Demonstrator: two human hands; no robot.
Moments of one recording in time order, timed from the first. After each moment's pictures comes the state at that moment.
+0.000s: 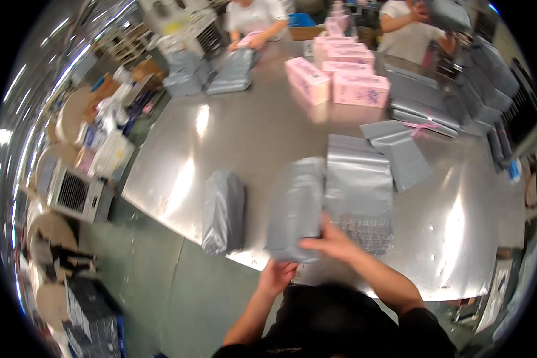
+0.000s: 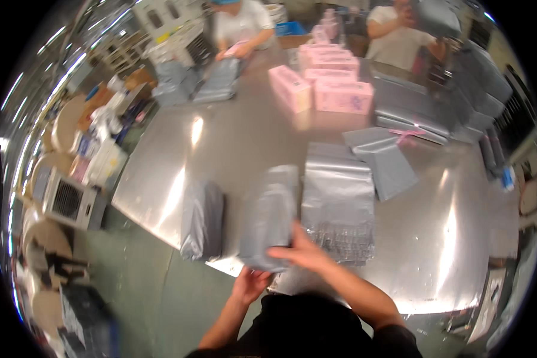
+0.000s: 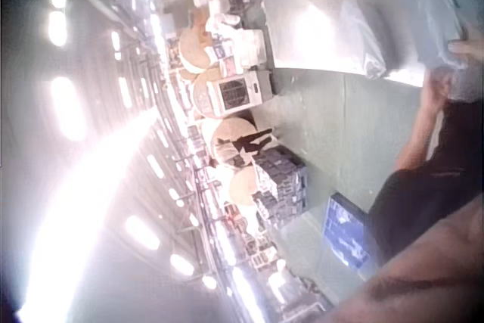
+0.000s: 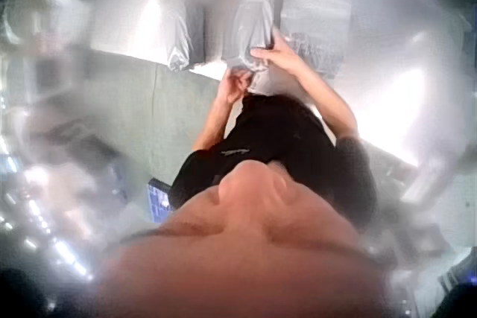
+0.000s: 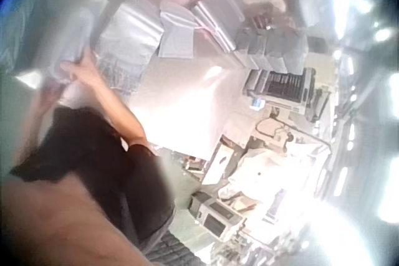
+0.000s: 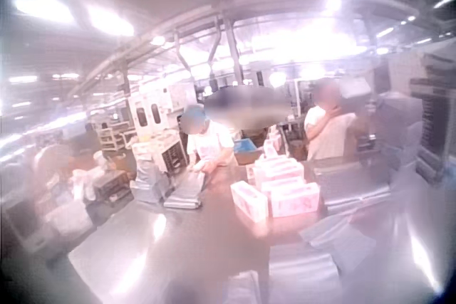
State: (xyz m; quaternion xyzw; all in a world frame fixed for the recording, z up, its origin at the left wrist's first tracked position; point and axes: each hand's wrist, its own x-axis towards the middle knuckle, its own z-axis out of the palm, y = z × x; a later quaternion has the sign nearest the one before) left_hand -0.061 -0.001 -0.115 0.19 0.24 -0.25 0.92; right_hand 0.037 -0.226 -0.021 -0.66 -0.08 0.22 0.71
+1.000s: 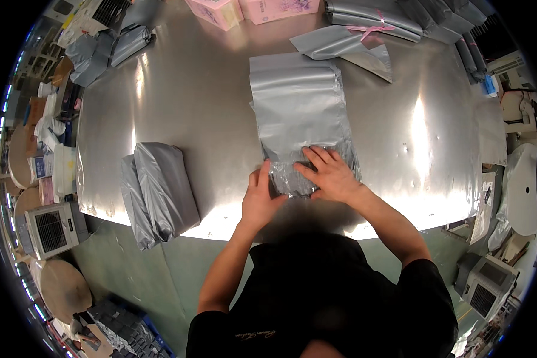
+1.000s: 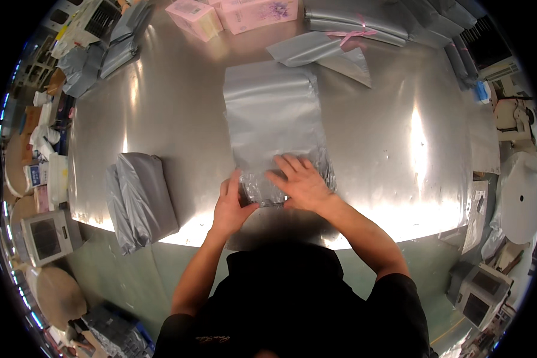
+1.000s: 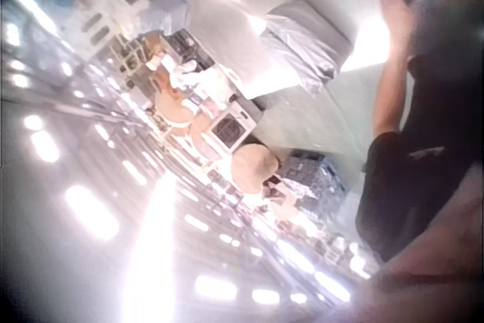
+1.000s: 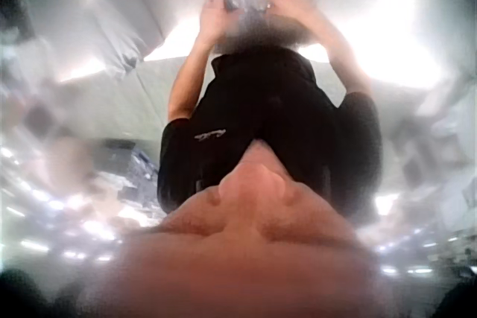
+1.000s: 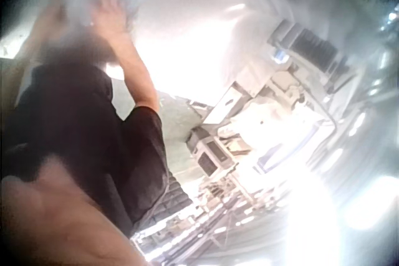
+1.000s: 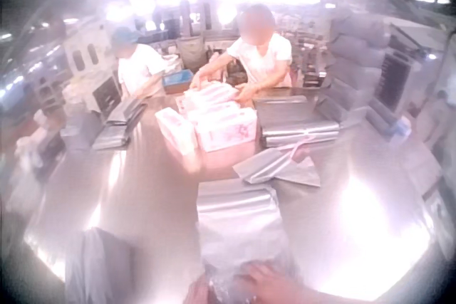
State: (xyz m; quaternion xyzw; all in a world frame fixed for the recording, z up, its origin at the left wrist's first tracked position) left_hand 0.046 -0.121 -0.086 0.90 -0.13 -0.18 0.39; right_hand 0.028 -0.372 -0.063 -0.96 -0.22 0.09 0.11
